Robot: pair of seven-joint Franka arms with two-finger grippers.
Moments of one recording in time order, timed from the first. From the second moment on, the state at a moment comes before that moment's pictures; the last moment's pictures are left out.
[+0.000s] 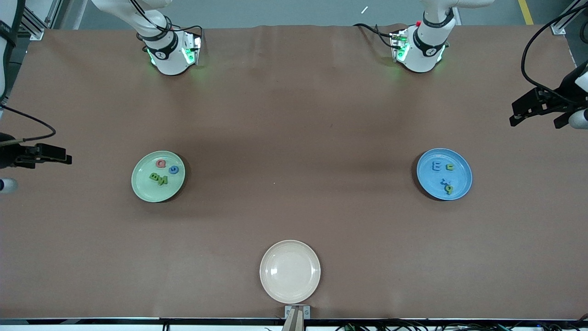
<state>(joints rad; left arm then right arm) -0.11 0.01 0.08 -1.52 -0.01 1.57 0.04 0.11 0.32 -0.27 -1.29 0.11 1.45 -0.26</state>
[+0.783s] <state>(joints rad) -0.11 0.00 0.08 -1.52 -0.01 1.56 0.04 0.02 0.14 -0.13 -1.45 0.06 1.47 -0.16</state>
